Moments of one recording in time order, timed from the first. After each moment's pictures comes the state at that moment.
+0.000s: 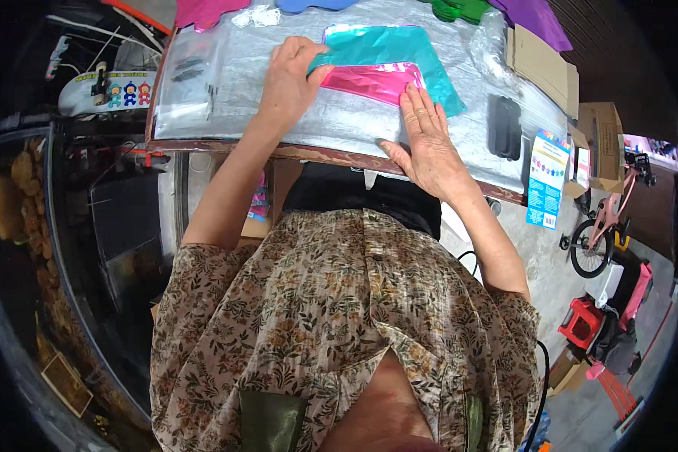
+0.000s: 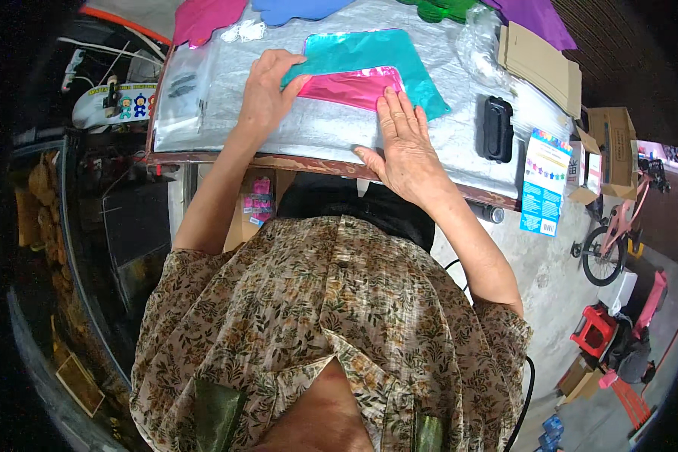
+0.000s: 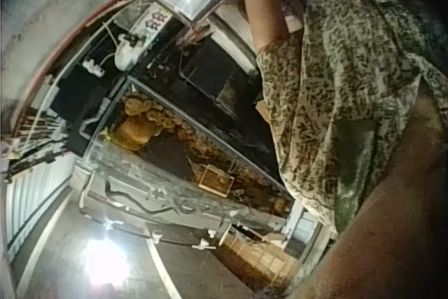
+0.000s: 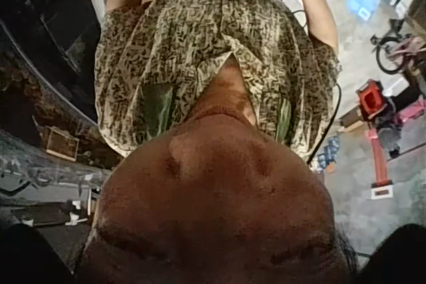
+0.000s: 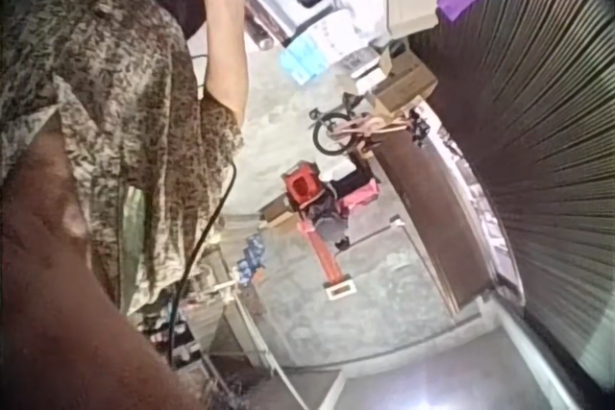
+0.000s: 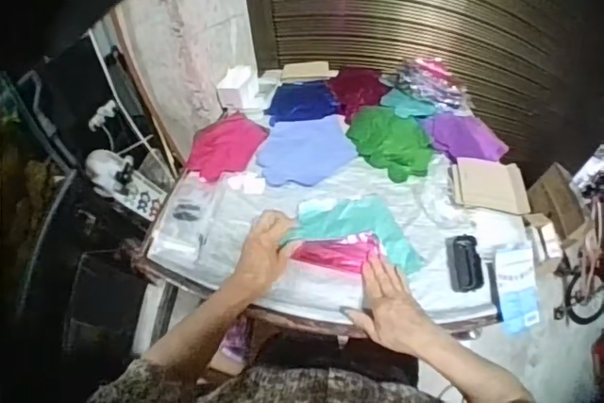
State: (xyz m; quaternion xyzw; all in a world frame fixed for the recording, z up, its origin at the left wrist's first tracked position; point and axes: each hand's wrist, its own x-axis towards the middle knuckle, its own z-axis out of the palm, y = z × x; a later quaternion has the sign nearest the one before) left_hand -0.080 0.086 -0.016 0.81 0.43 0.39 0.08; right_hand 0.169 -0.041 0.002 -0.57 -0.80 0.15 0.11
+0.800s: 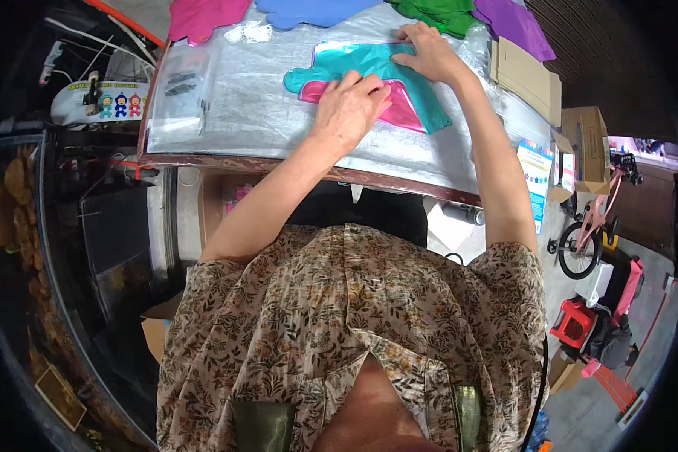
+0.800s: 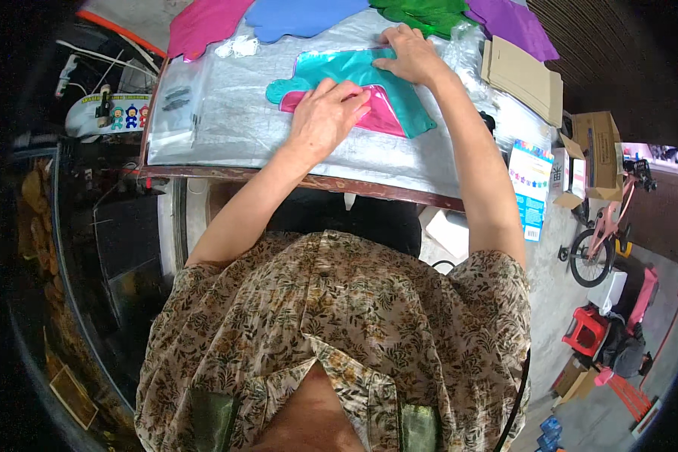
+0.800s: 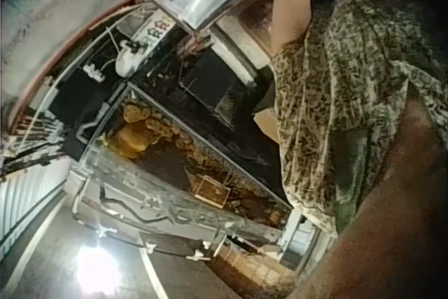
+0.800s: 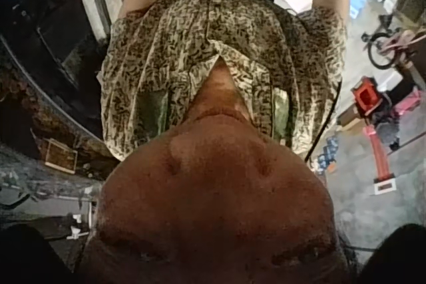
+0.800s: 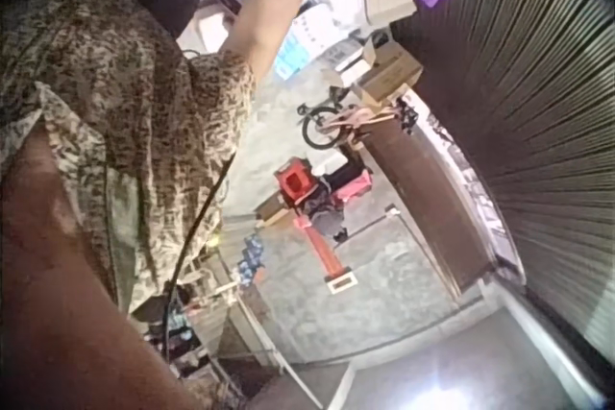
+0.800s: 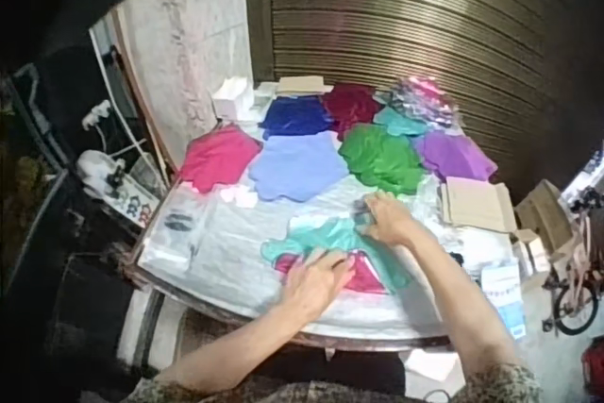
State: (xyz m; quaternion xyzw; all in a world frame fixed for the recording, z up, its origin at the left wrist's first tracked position) left_hand 0.008 0.058 -0.016 0.86 0.40 0.31 0.04; right_hand 0.229 0.155 0.006 -0.56 -0.82 0.07 0.14
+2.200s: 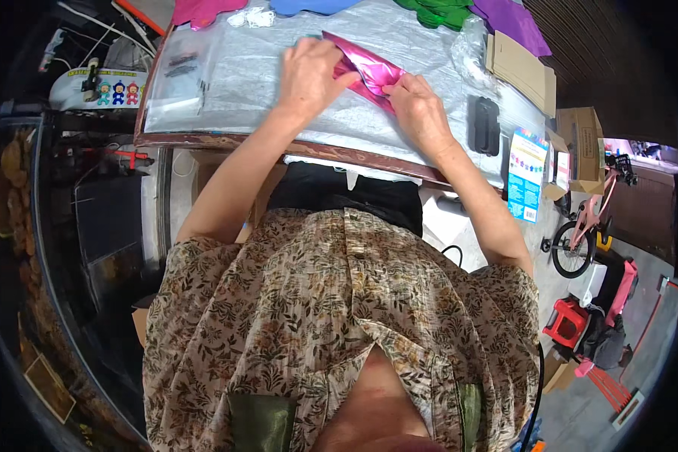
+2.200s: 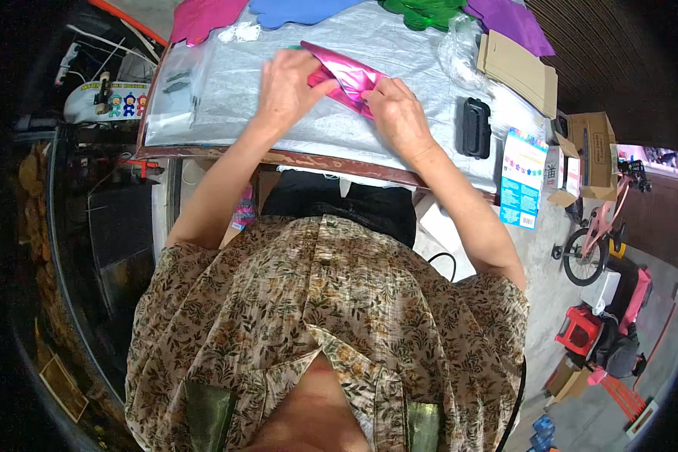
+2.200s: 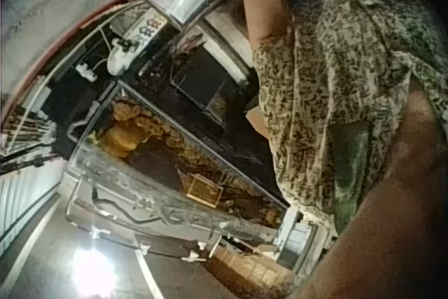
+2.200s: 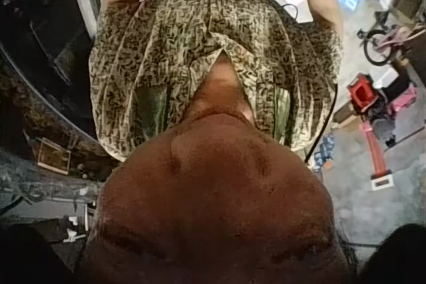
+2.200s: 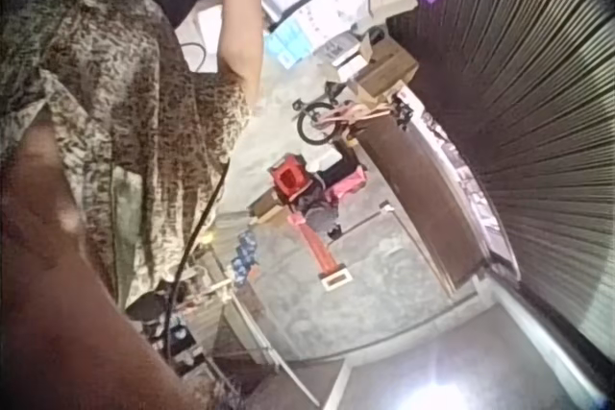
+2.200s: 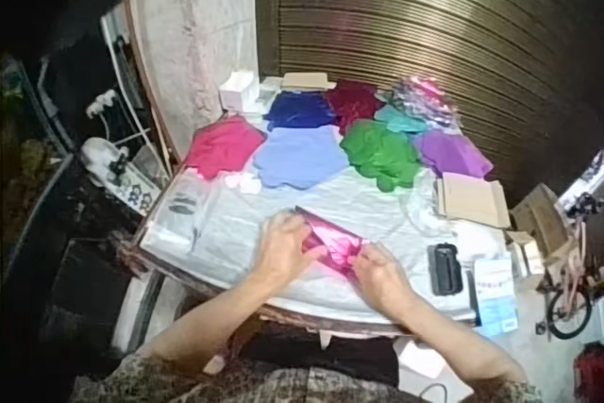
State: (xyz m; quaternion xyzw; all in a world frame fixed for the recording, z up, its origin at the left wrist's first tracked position) left_hand -0.037 0.088 -0.016 0.85 0.42 0.31 0.03; right_hand 0.188 0.020 -0.004 -0.49 -0.83 0.02 0.25
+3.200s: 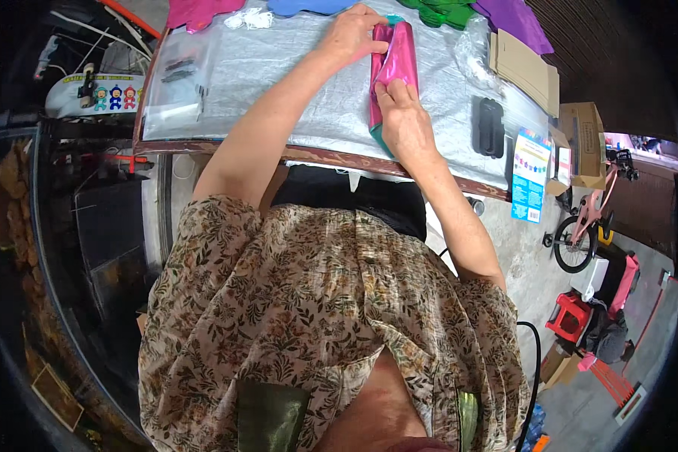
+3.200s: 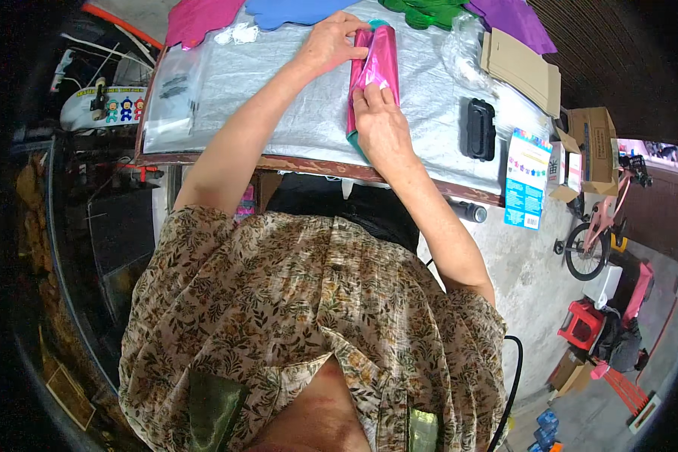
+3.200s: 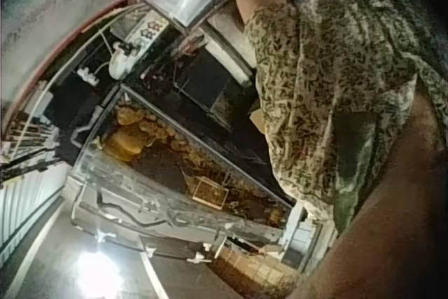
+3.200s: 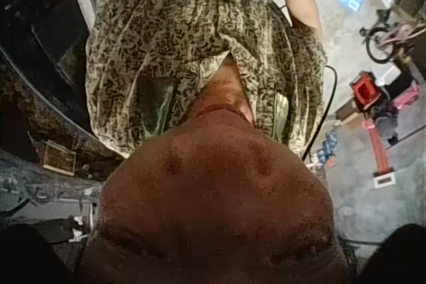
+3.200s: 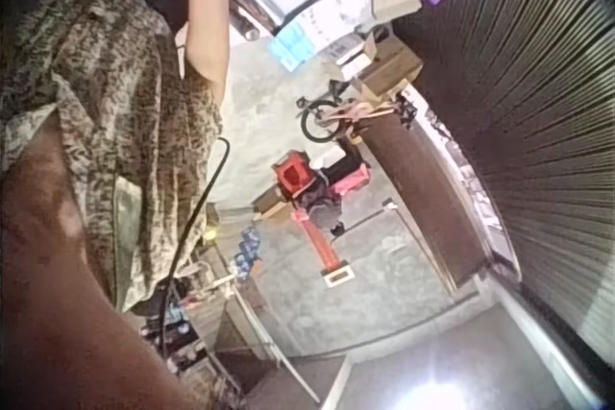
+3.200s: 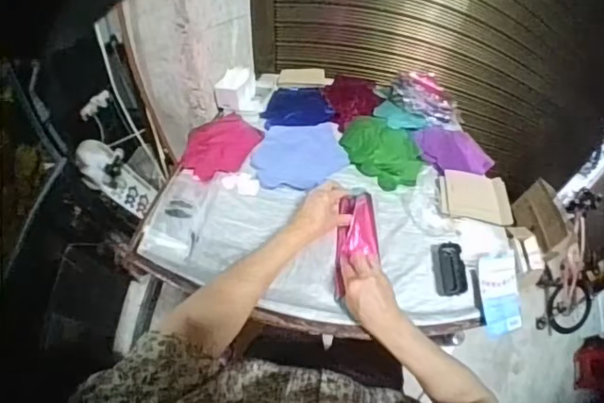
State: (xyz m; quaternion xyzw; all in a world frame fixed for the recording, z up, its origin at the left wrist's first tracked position) left_hand 0.017 0.185 -0.038 0.84 0.37 0.35 0.21; right_hand 0.145 0.004 -0.013 -0.57 -0.80 -0.01 0.21
